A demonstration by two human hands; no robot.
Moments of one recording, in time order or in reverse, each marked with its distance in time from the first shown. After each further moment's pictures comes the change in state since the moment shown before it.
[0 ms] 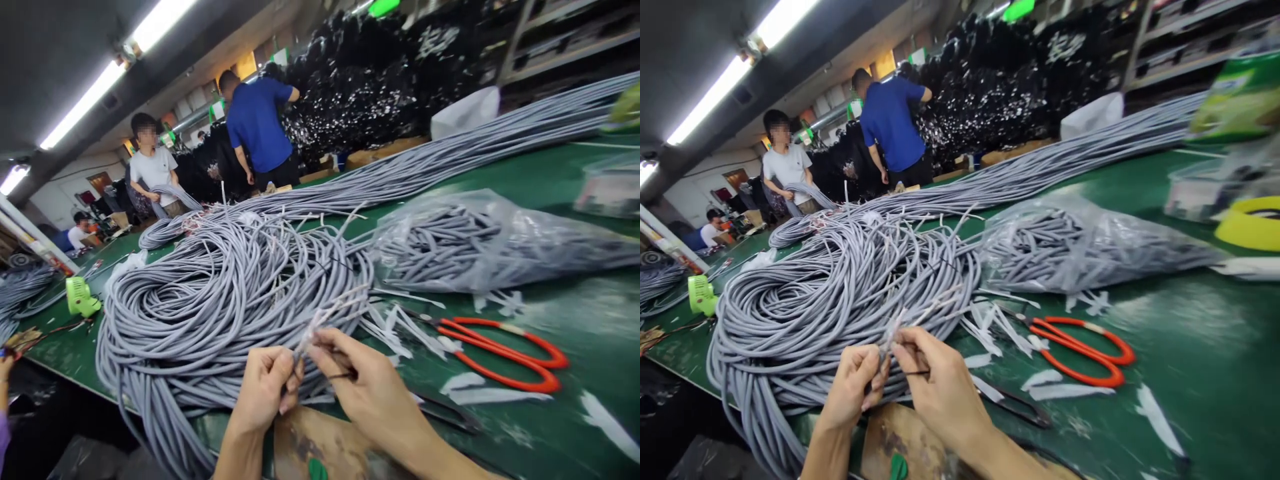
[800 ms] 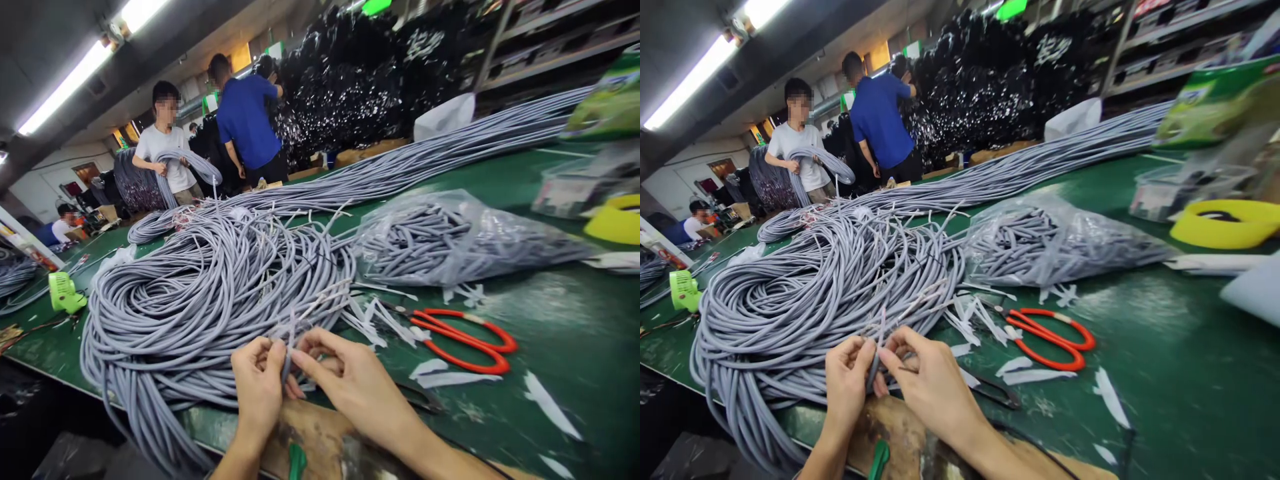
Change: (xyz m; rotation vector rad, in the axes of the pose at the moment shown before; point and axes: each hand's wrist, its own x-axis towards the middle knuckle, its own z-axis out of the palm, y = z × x) left_hand -0.002 -0.010 0.022 0.087 0.417 0.098; right_hand -0.003 -0.013 -0.008 0.125 -0.277 0.424
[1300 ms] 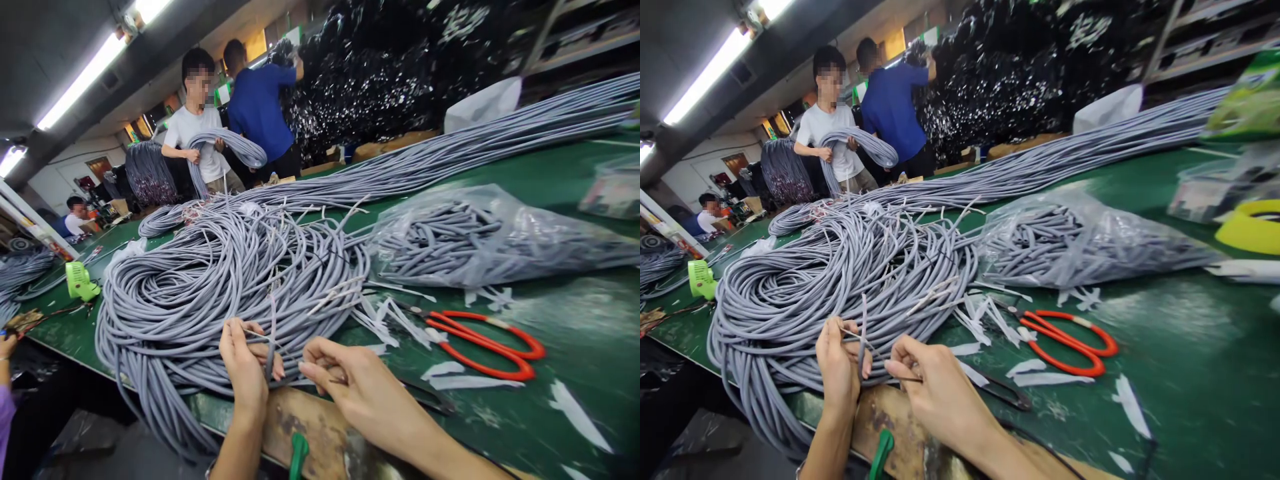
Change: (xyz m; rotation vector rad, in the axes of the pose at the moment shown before) left_hand 0.007 0.002 -0.002 -0.282 0.317 0.063; right_hand -0.004 0.000 -0.006 -0.311 -0.125 -0.147
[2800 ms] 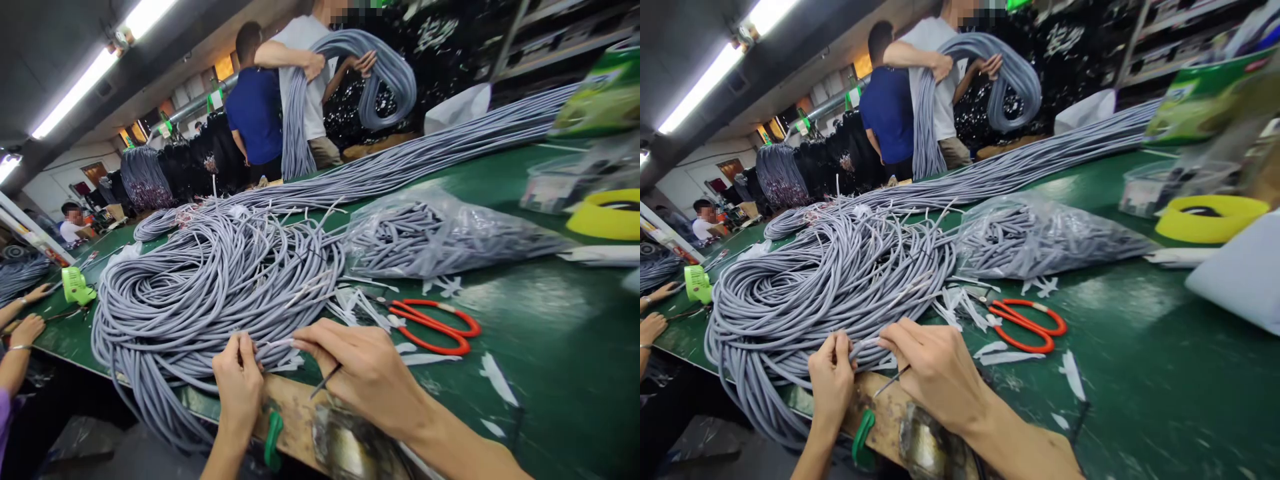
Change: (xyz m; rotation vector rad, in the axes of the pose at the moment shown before) left_hand -0.023 -0.001 -0.020 0.912 -0.092 0.445; right_hand -0.009 0.002 -0.025 -0.437 0.478 -0.657
